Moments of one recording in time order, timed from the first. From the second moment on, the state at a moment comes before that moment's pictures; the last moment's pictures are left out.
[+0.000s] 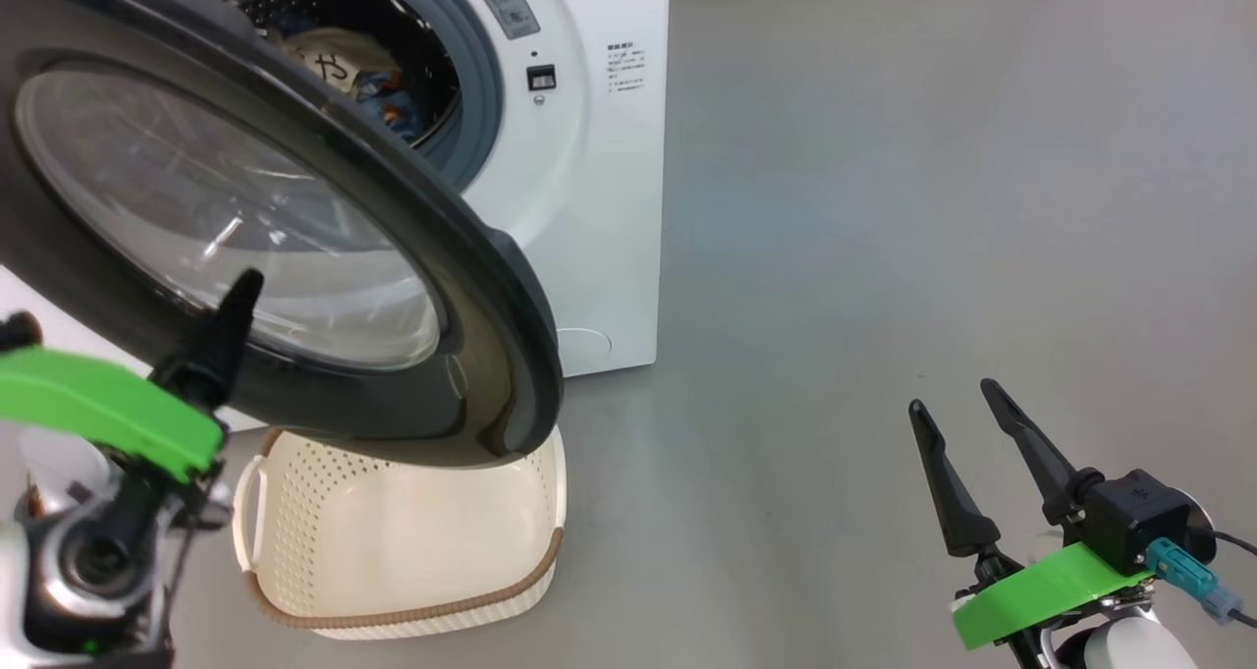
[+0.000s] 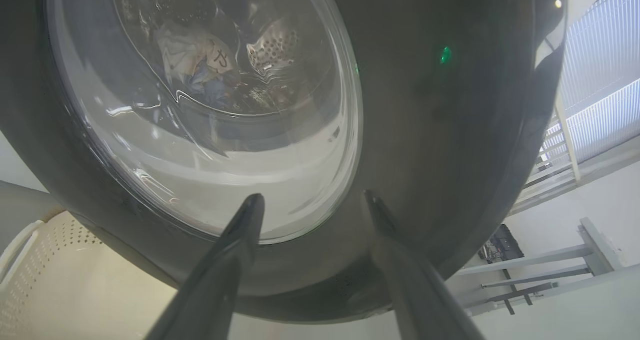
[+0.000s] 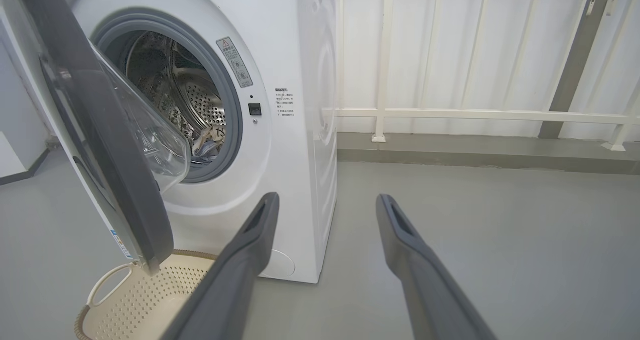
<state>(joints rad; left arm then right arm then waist) -0.36 0.22 0.03 -0.03 -1.02 0.15 0.45 -0.11 -0.16 0.09 0.13 0.22 0.13 -0.26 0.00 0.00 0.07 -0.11</state>
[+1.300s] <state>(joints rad) -0.05 0.21 -0.10 0.23 -0.29 0.01 -0.25 -0.06 -0.15 0.05 0.12 0.22 0.13 -0.26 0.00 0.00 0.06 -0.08</state>
